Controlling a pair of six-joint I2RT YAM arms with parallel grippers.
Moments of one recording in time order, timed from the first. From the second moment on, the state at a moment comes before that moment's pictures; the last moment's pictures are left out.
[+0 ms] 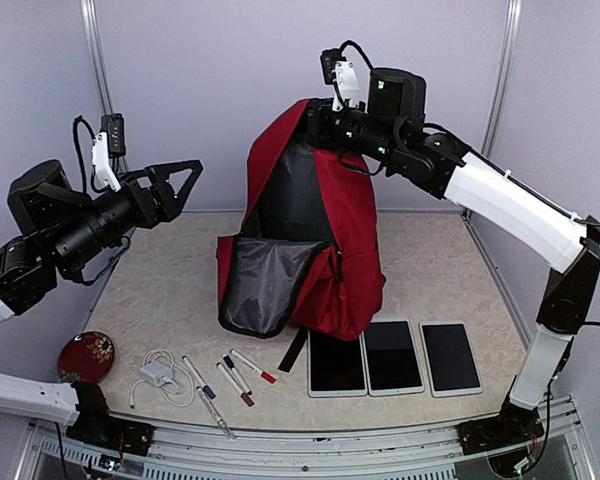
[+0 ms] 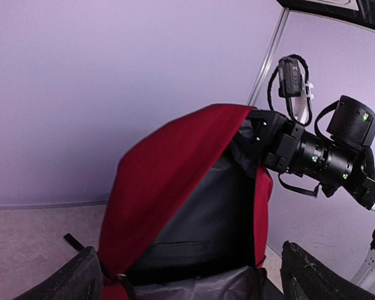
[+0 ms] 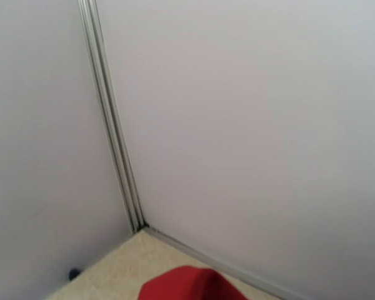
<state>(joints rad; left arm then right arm) -0.93 0.88 1.08 -0.10 -0.33 -0.32 0.84 1.79 1.96 -0.12 0.12 0.12</state>
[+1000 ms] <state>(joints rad) -0.72 0.76 0.33 0.24 0.02 -0.60 0.93 1.90 2.00 0.05 0.25 0.03</state>
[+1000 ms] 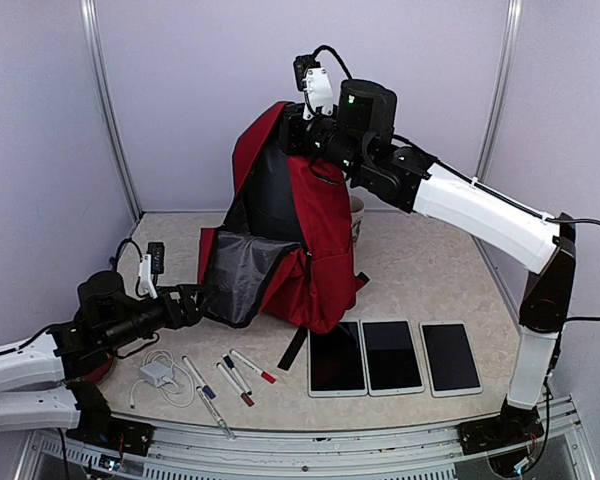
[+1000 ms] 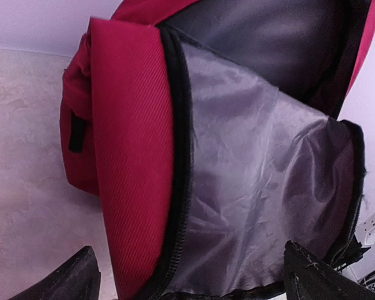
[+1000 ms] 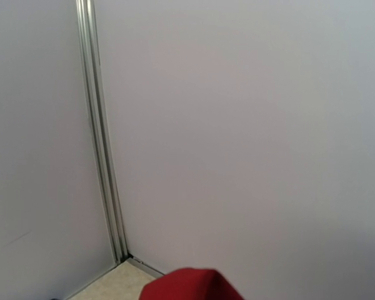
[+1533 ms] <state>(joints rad) -0.75 1.00 0.27 0.47 -0.01 -0.63 0.93 1.90 2.00 0.05 0.24 0.02</state>
